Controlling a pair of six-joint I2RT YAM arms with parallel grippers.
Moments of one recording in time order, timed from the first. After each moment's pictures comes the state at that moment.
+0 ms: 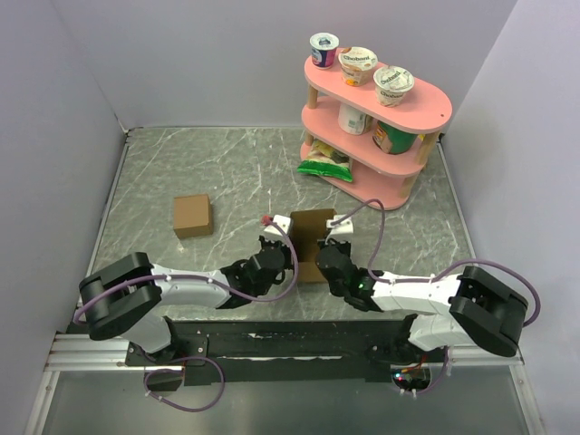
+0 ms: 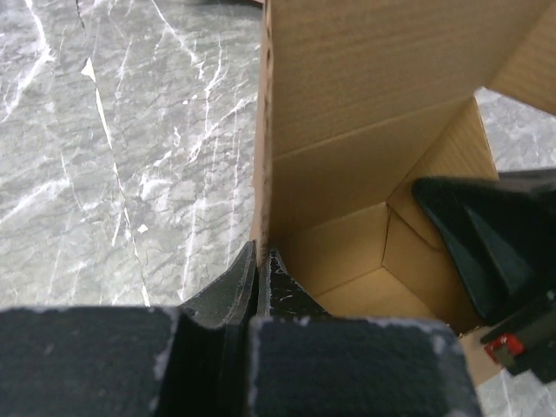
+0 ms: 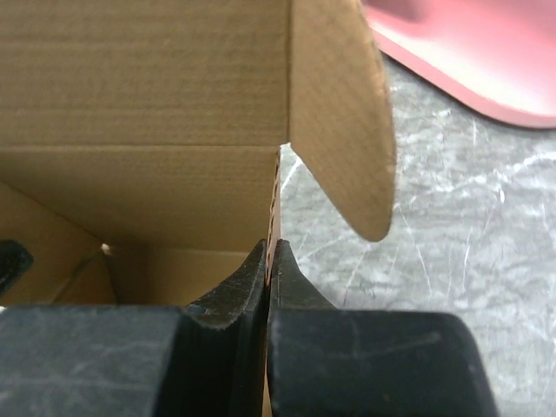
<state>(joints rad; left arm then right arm) -1.12 1.50 0.60 0.60 -0.66 -0.39 1.00 1.28 0.45 0.36 0.89 0.37</state>
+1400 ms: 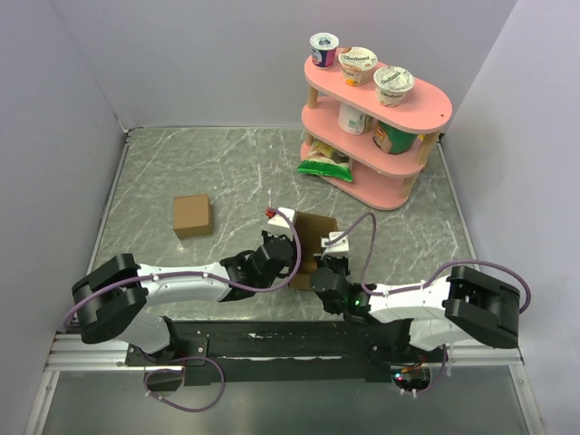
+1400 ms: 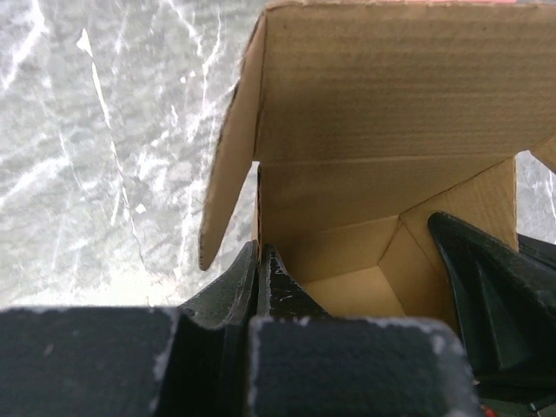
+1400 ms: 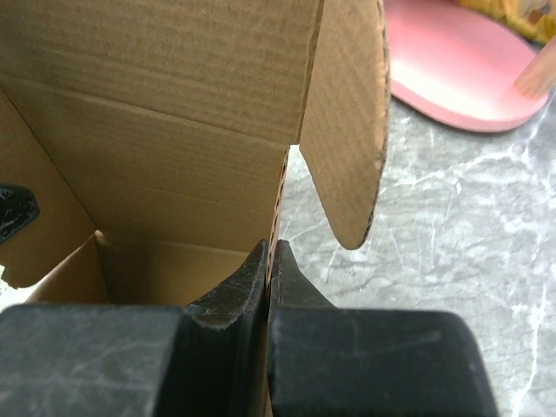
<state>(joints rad) -1.12 1.45 0.74 0.28 -0.64 -0.49 1.19 1.31 0.38 0.49 1.17 0.31</state>
